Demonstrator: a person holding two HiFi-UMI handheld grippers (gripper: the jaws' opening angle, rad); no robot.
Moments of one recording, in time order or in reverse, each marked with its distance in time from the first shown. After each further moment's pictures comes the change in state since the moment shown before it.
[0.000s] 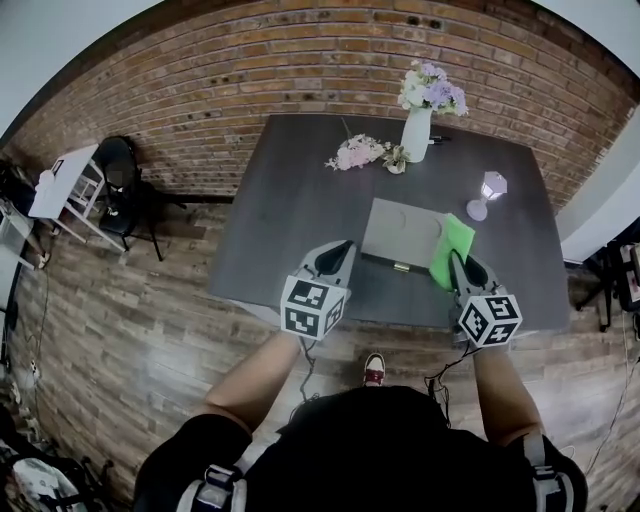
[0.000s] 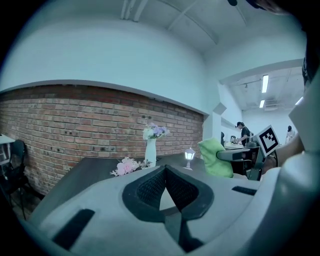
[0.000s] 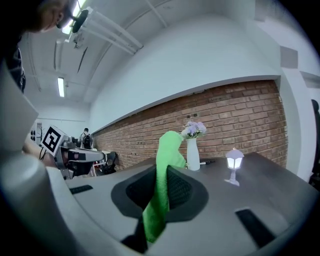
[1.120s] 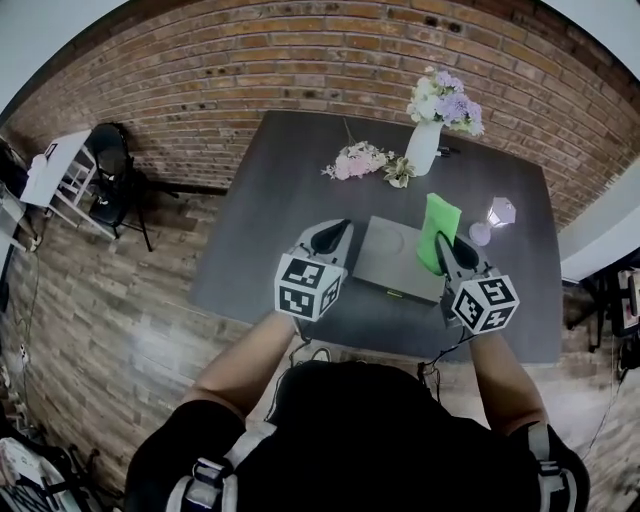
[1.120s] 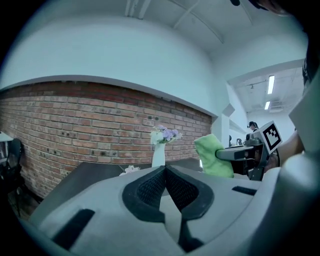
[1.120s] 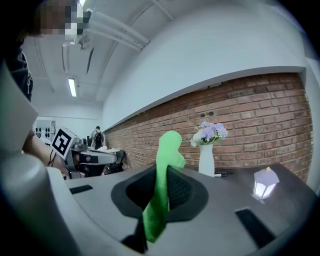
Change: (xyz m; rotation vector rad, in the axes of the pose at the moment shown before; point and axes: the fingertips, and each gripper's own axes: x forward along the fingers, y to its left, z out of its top) left arm 0.085 0.059 0.033 -0.014 -0.025 0.036; right arm 0.109 -0.012 0.042 -0.062 0.019 0.156
